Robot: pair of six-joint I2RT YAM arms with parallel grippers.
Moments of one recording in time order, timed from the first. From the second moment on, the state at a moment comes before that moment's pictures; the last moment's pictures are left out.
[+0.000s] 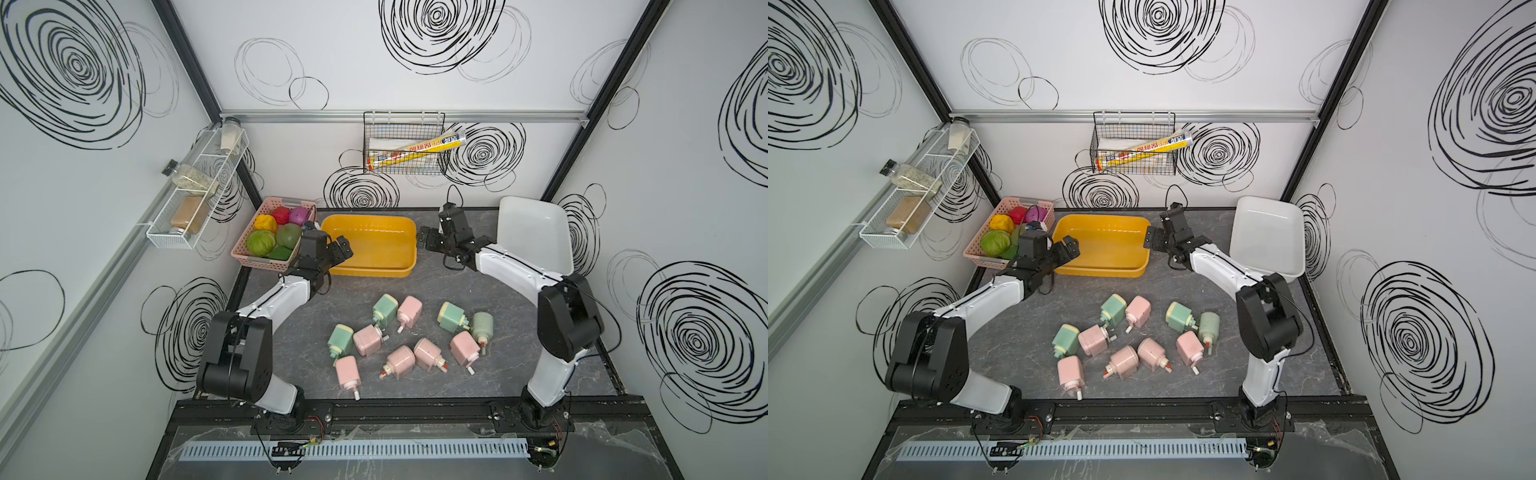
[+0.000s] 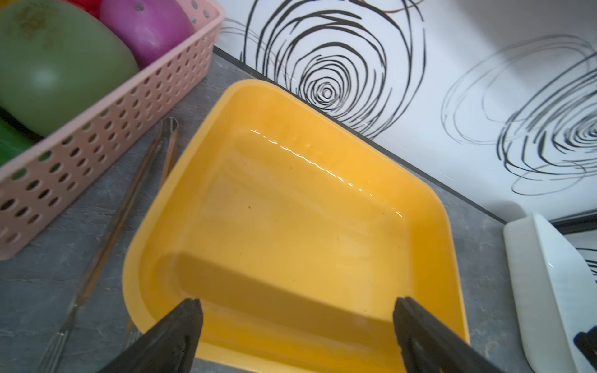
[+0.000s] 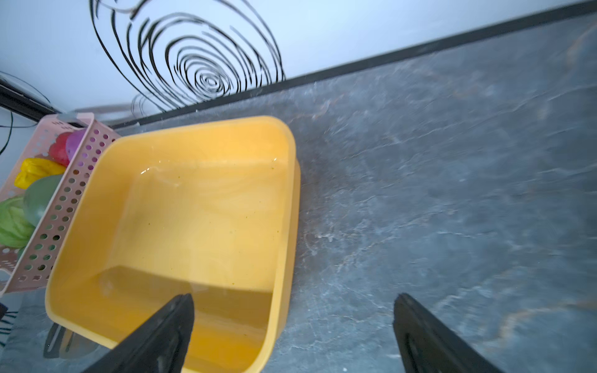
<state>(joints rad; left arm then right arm) -0.18 1.49 0.88 0.05 -0.02 -0.60 0.50 1.73 1.32 -0.21 0.15 0.53</state>
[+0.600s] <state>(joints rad) -0.34 1.42 0.76 0.12 -0.04 -0.78 0.01 1.42 0.96 -0.21 0.07 0.61</state>
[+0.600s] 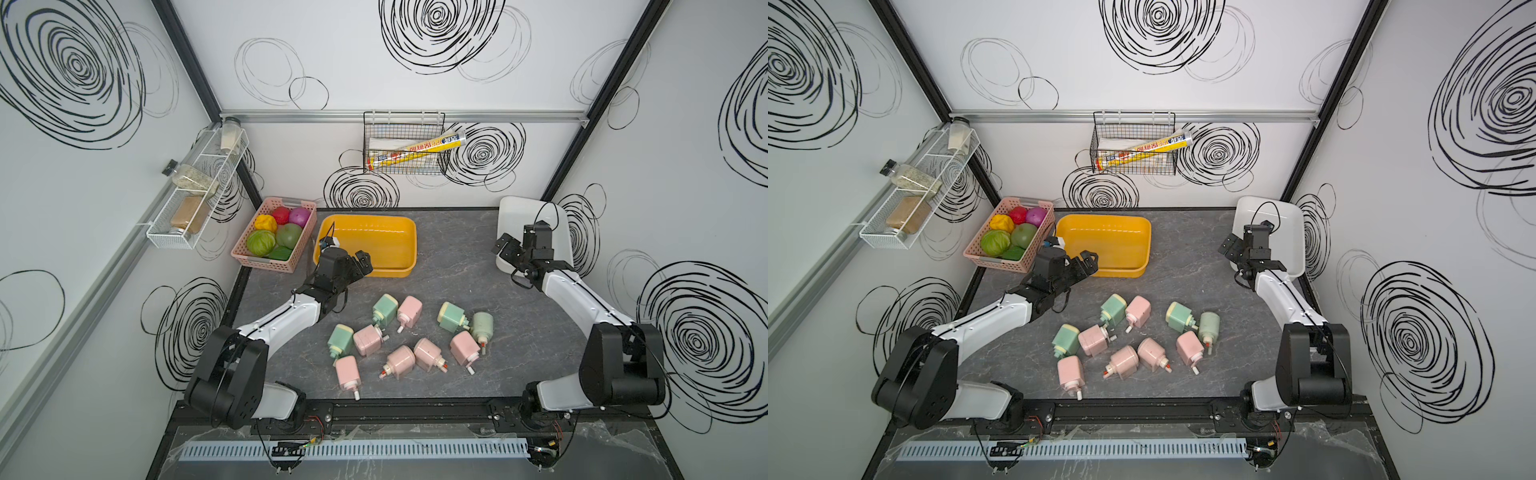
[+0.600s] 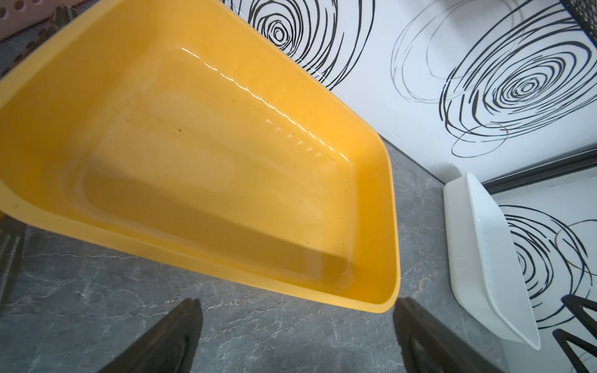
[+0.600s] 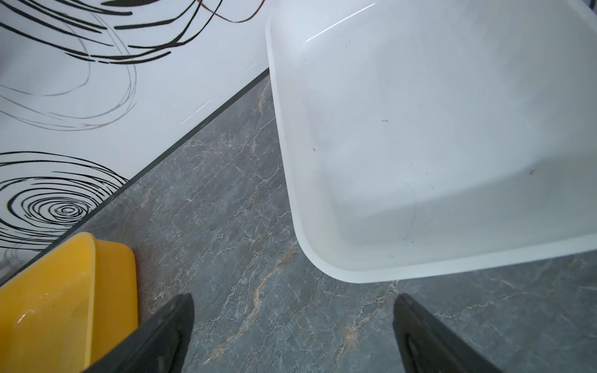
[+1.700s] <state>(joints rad) -0.44 1.72 0.88 0.28 -0.09 -0.91 -0.20 1.61 0.99 -0.26 -0.02 1.09</state>
